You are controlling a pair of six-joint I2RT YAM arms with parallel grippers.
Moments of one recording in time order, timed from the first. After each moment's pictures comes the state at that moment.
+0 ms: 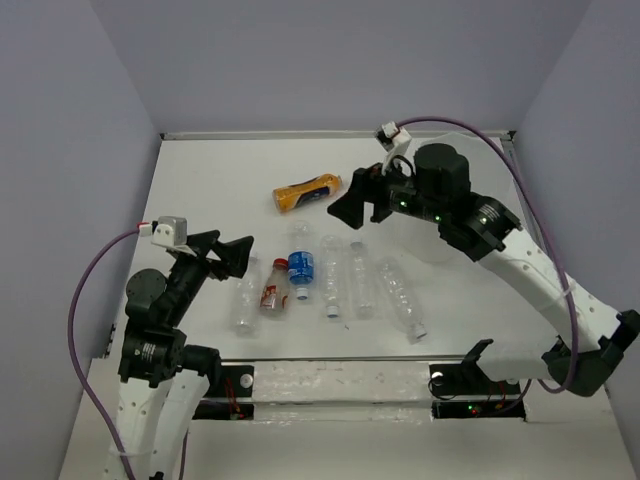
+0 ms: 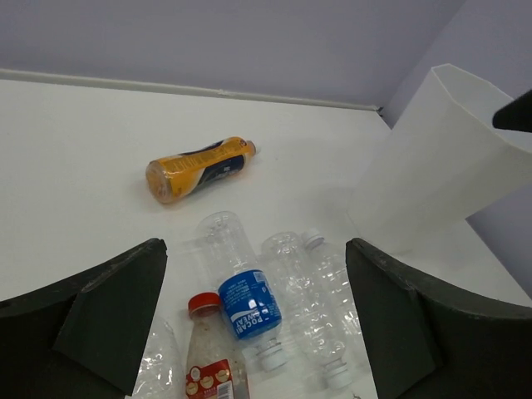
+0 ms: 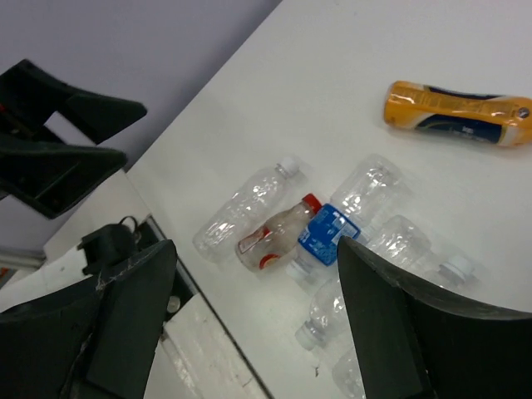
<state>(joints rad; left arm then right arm) -0.17 0.34 0.65 -0.29 0.23 -0.39 0.72 1.22 1.44 -0.49 -0.27 0.36</state>
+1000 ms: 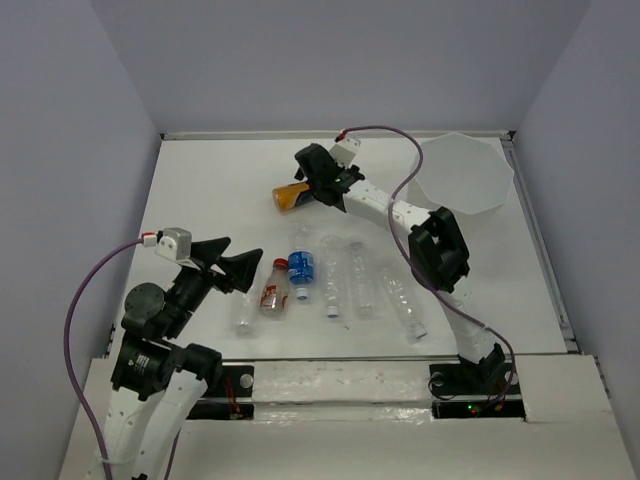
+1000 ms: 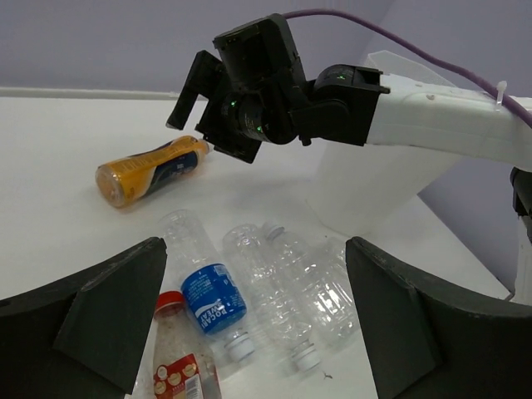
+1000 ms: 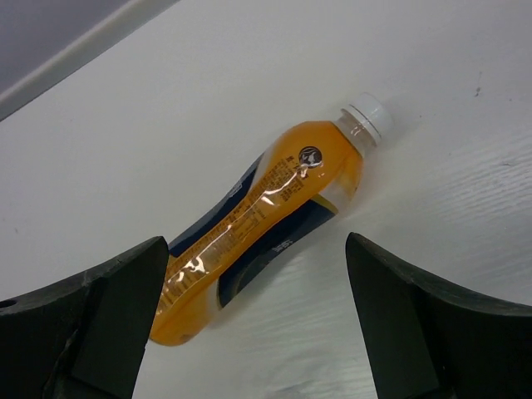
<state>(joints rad) -0.33 0.26 0.63 -0.30 0.19 -0.39 0.73 2.28 2.02 -0.40 0.68 0.92</state>
